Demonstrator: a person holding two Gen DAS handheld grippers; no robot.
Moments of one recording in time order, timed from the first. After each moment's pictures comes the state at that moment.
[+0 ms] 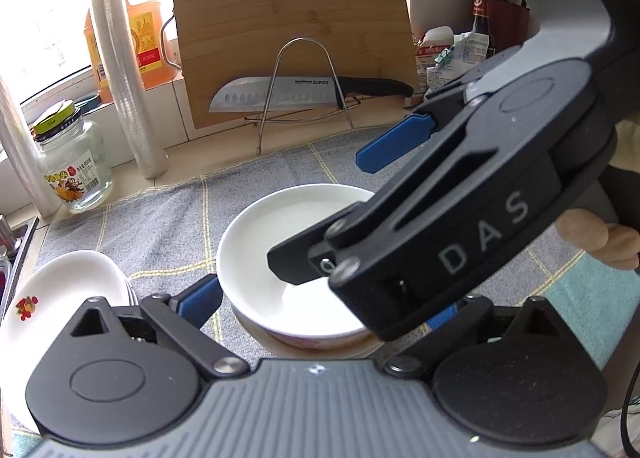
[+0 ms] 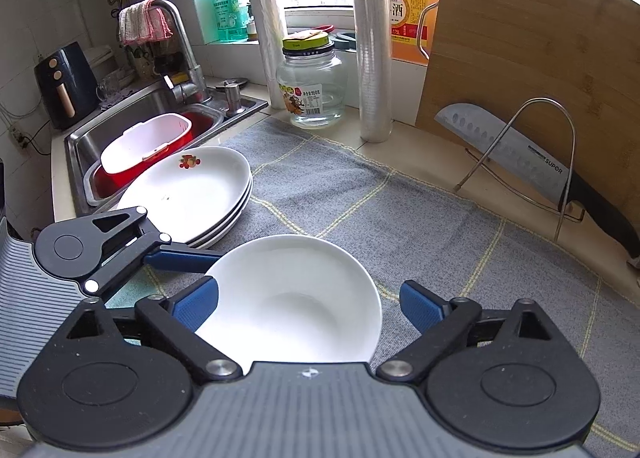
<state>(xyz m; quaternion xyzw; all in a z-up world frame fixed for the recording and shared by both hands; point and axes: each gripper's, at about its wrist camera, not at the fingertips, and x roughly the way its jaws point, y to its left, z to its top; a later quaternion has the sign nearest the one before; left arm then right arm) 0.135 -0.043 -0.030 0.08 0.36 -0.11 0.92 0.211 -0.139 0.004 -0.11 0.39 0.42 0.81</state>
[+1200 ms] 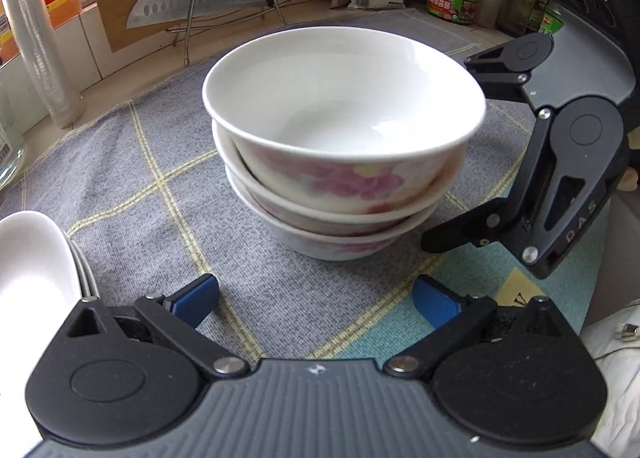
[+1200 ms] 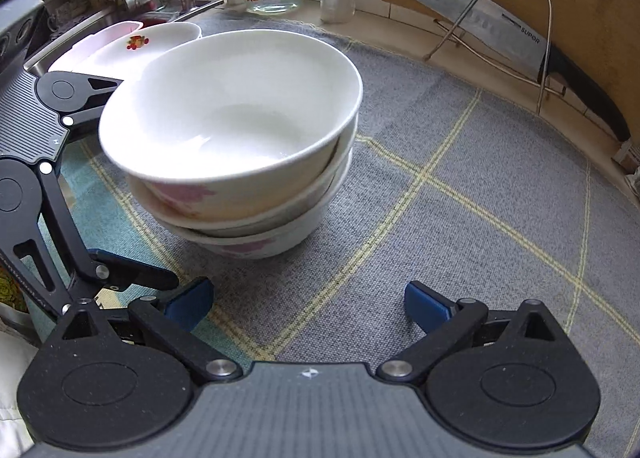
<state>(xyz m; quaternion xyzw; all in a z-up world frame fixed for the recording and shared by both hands) 0.154 0.001 -0.098 0.14 0.44 -0.26 0.84 0.179 -0.159 -0.083 -0.17 0.47 0.33 0.80</state>
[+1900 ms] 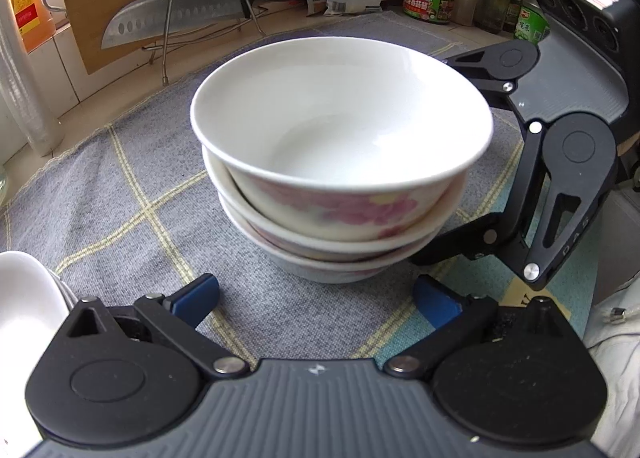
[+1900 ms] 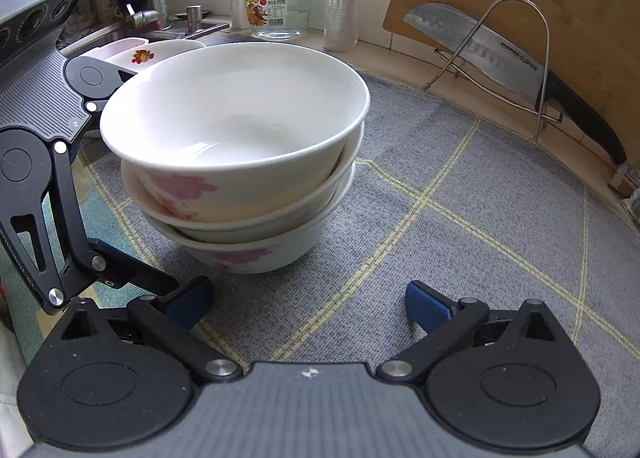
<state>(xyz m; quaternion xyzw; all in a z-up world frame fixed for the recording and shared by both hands) 0.169 0.000 -0.103 0.16 0.43 -0.30 0.84 0.174 -0.164 -0.092 -0.18 0.41 0.36 0.82</state>
